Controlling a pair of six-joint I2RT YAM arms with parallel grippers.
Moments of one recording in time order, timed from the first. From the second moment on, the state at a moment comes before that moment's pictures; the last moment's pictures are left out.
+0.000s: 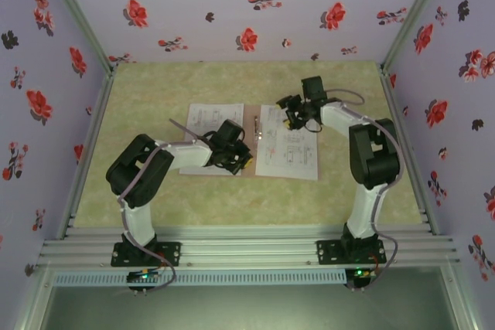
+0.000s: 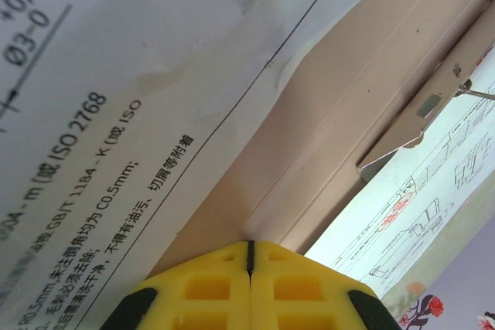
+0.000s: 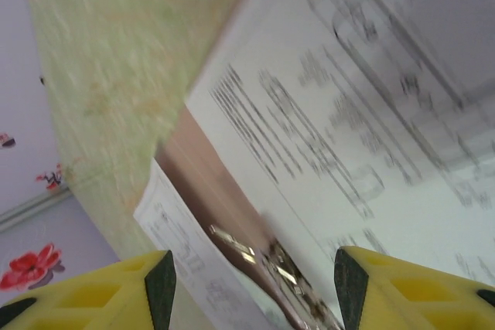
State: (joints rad) left arm -0.73 1.87 1.01 -0.10 0.24 -1.49; right arm 0.26 1.96 1.36 -0.30 -0.41 1.26
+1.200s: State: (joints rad) left arm -0.73 1.87 1.02 -0.11 0.24 -1.48; right arm 0.25 2.19 1.63 -0.49 -0.45 1.15
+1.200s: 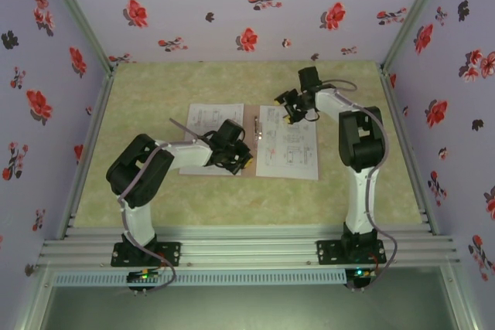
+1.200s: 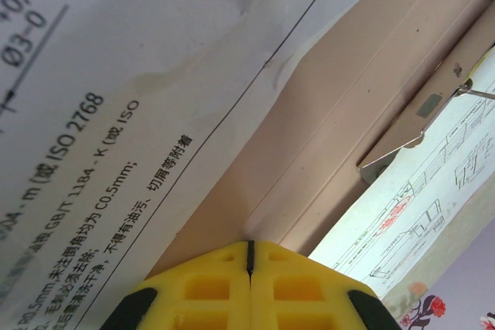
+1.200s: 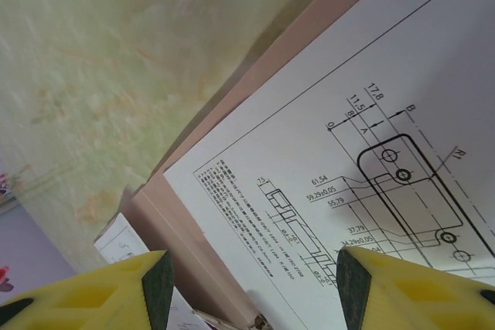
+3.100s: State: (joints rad) left arm -0.73 1.88 1.03 -0.12 0.25 -1.48; right arm 0.38 2.43 2.06 -0.77 -0.51 0.96
